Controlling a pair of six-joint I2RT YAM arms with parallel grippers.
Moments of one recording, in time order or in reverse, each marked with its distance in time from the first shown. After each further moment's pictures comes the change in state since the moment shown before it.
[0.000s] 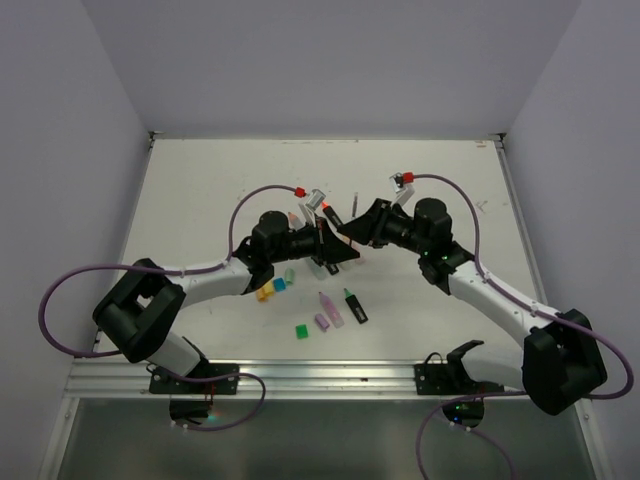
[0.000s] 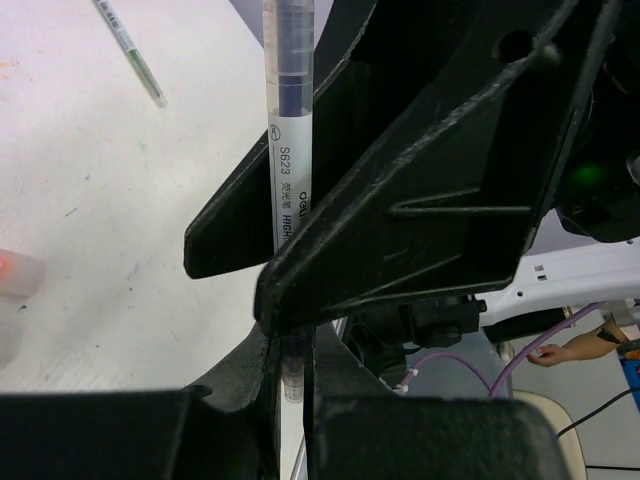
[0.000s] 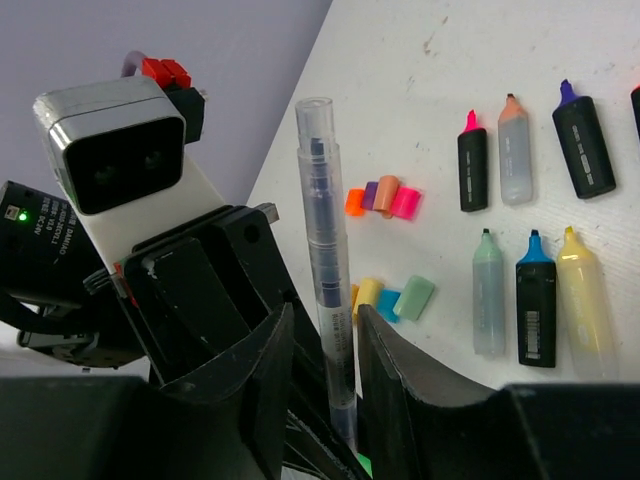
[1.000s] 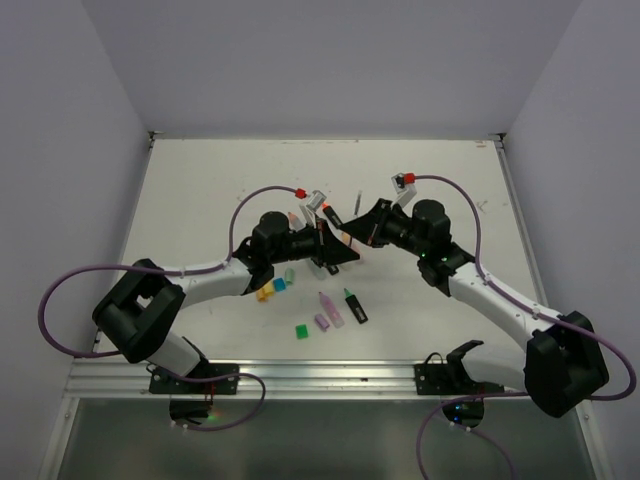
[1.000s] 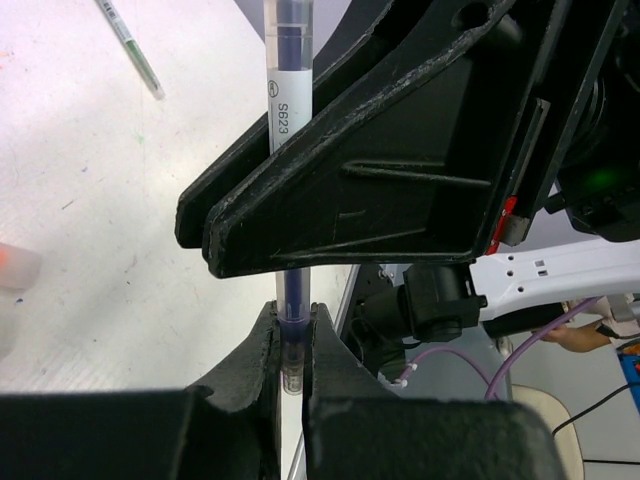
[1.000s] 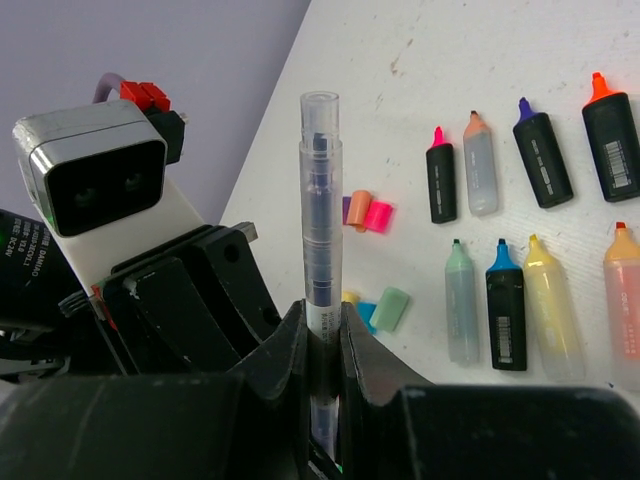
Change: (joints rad) left arm -0.001 -0.002 -0.003 -0.010 0.005 0.002; right arm 0.026 -0.010 0.001 -0.024 0.098 -0.026
